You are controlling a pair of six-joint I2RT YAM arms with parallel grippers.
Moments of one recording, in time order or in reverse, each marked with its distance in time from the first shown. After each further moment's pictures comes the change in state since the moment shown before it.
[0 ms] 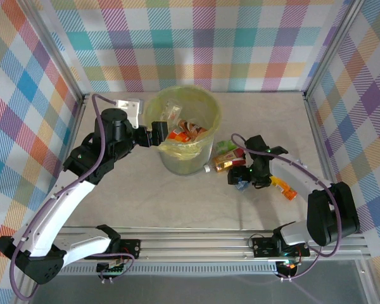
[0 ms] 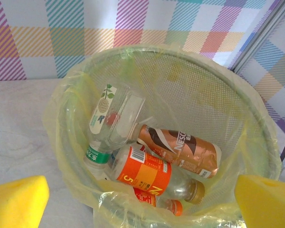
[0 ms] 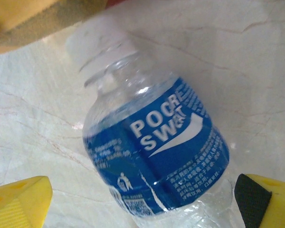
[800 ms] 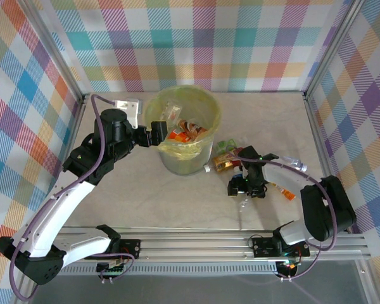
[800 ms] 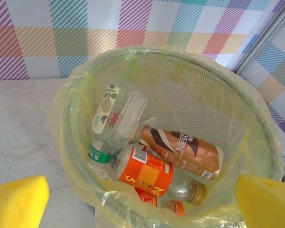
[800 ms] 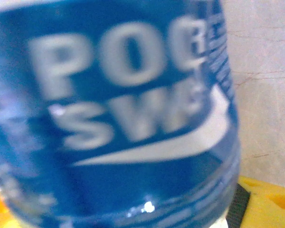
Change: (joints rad) left arm 0.000 -0.003 -0.005 0.002 -0.012 -0.008; right arm 0.076 0.056 -0.100 0.036 0.021 0.109
